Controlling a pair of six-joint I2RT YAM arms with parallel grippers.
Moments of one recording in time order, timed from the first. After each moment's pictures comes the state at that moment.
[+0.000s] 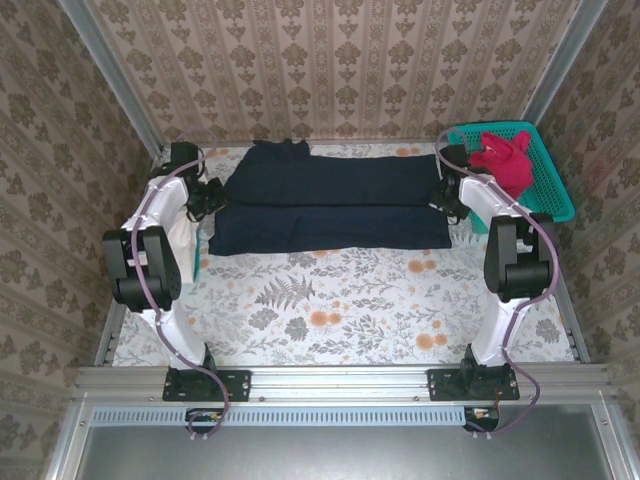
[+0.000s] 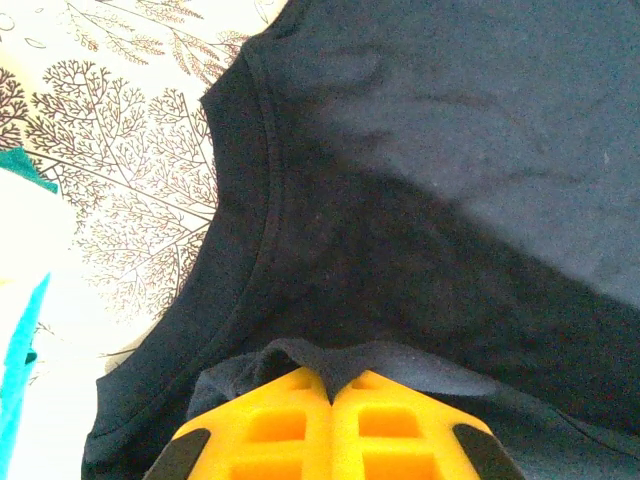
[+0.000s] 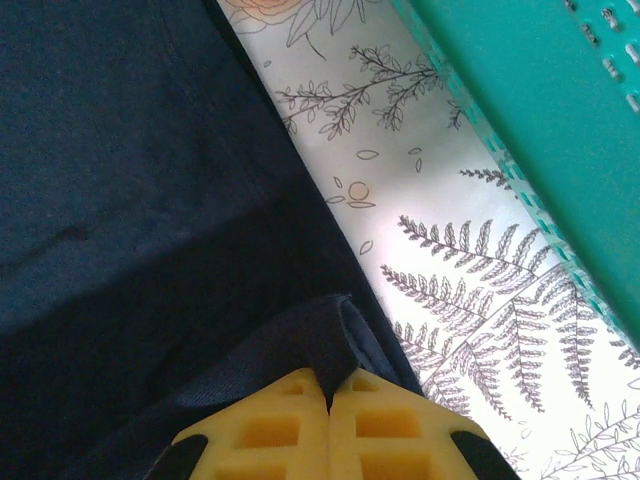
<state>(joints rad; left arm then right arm) 0.01 1.85 1.49 -0.76 0.19 -0.44 0.01 1.92 1.44 -0.69 0.19 0.54</state>
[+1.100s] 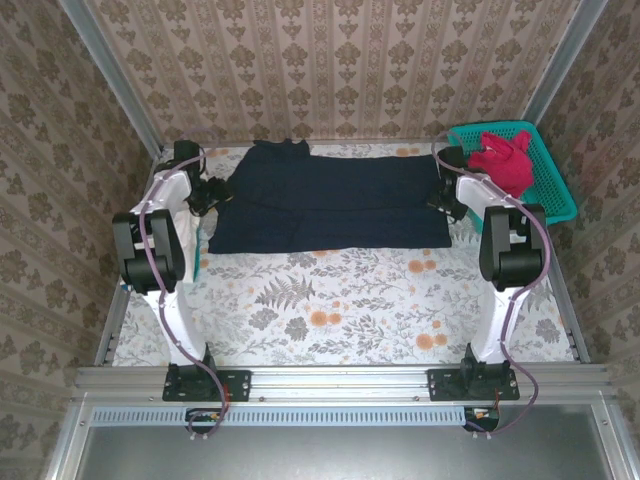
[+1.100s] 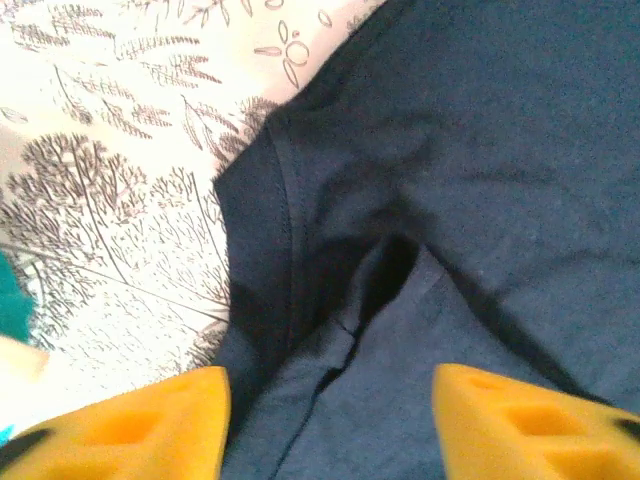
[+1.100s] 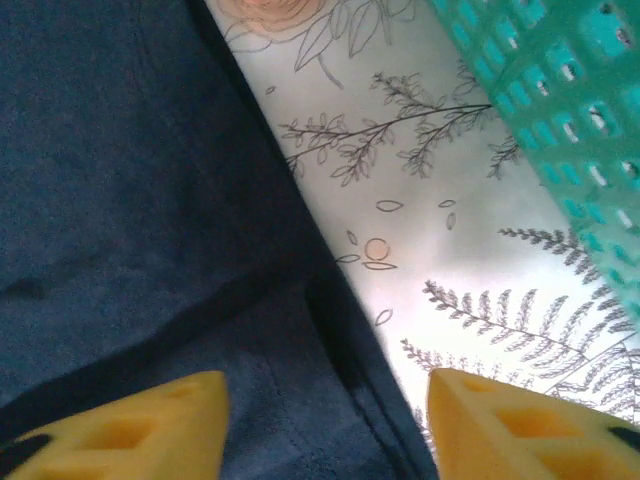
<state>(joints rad) 0.03 2.01 1.58 -0.72 0.19 -0.46 0.00 1.98 1.43 -0.60 0.18 0.49</state>
